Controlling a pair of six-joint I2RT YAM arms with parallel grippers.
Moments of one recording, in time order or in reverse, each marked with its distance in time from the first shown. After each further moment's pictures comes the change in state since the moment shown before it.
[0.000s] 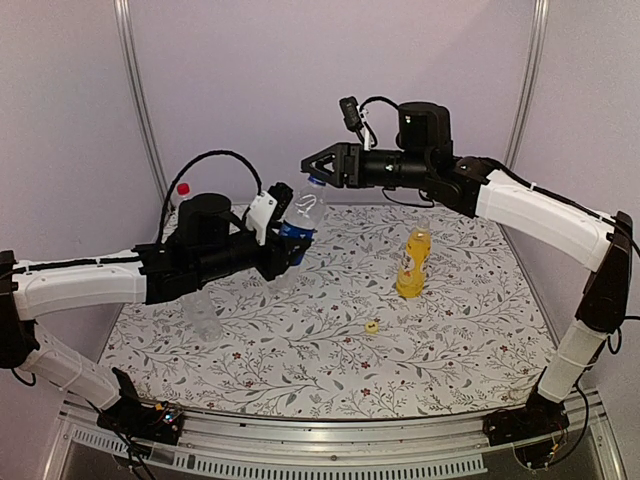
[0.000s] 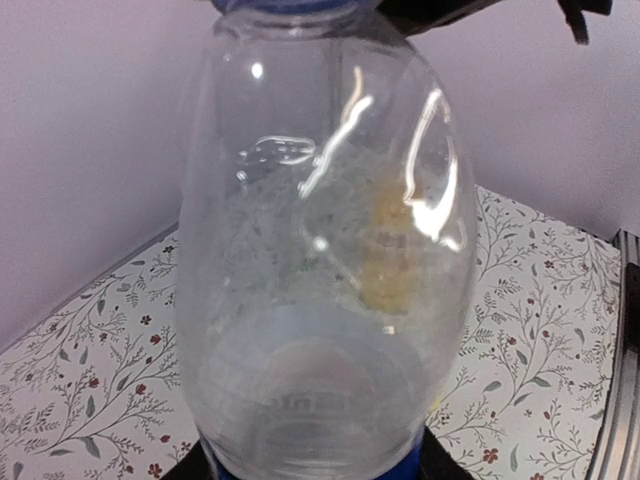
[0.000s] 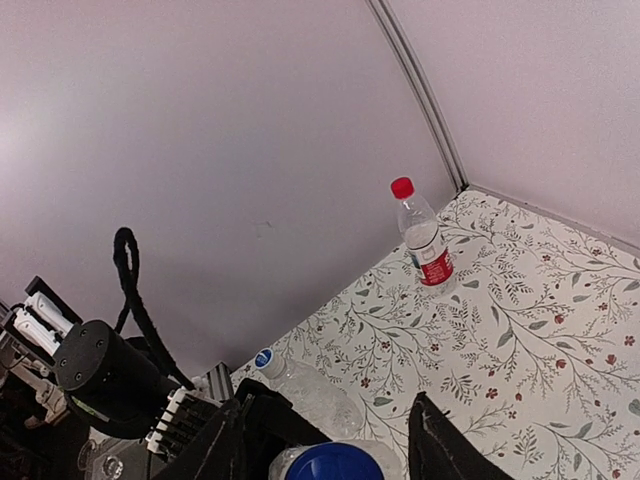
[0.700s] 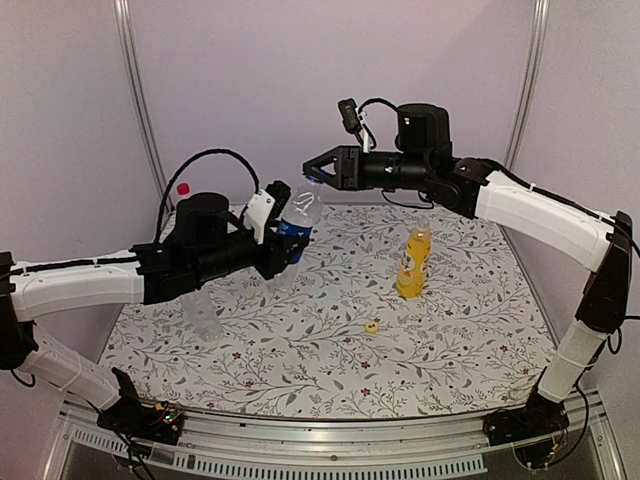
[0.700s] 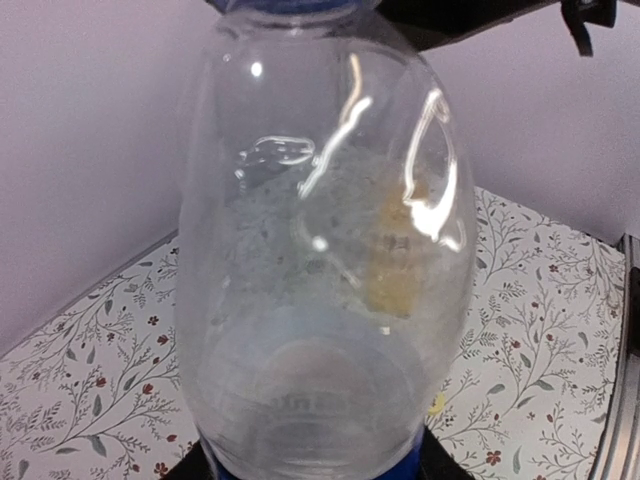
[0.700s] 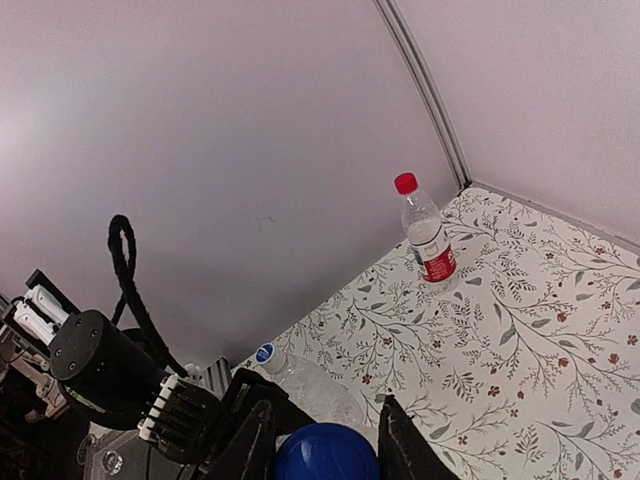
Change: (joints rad) left arm -0.002 -0.013 0.000 -0.005 -0.021 0.000; right arm 0.000 0.000 -0.008 0.000 -0.002 -0.002
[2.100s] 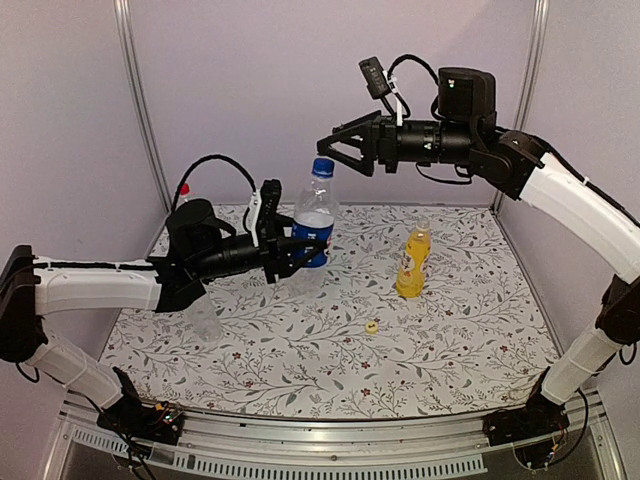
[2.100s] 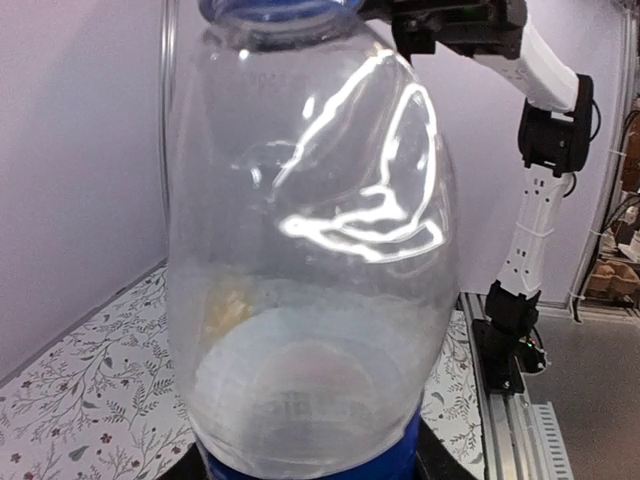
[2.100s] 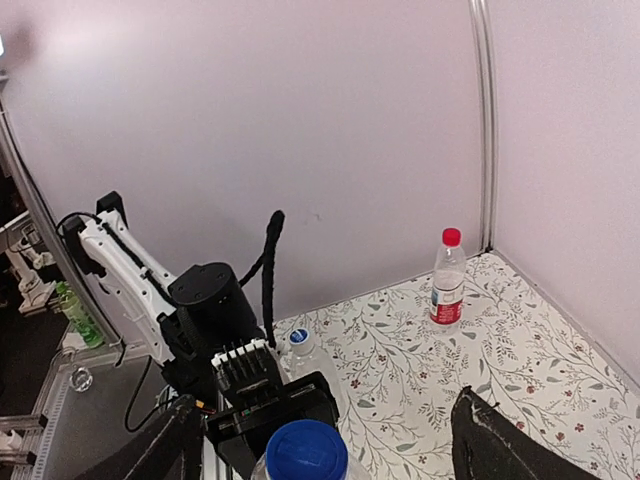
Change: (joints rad) left arm 0.058 0.065 -0.114 0.510 0.557 -0.128; right arm -0.005 -0.124 0.113 -0.207 -0.164 -0.332
